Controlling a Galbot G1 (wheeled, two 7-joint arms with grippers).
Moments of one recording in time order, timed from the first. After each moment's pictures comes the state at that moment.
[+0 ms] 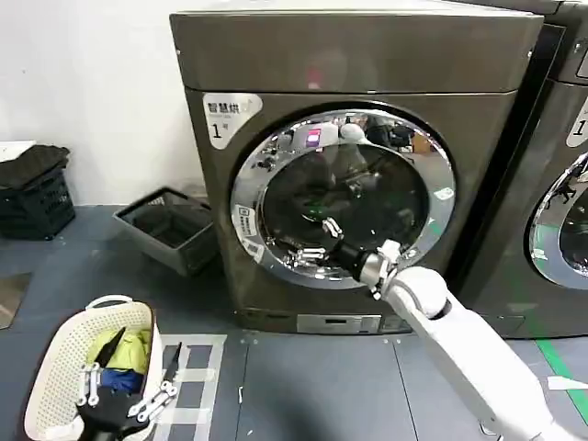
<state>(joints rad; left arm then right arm) 1.94 -1.52 -0.78 -2.57 0.04 -0.03 0.27 -0.48 1.05 -0.04 1.54 0.60 -0.03 -0.47</state>
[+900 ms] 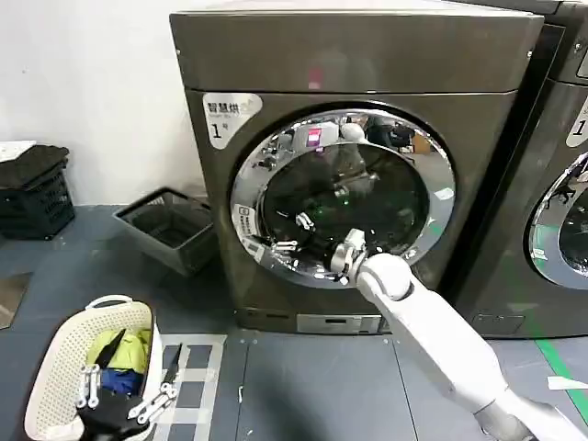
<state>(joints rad) 1.95 -1.53 -0.78 -2.57 0.04 -0.04 0.29 -0.37 1.16 -0.13 1.38 0.57 -0.02 -0.48</state>
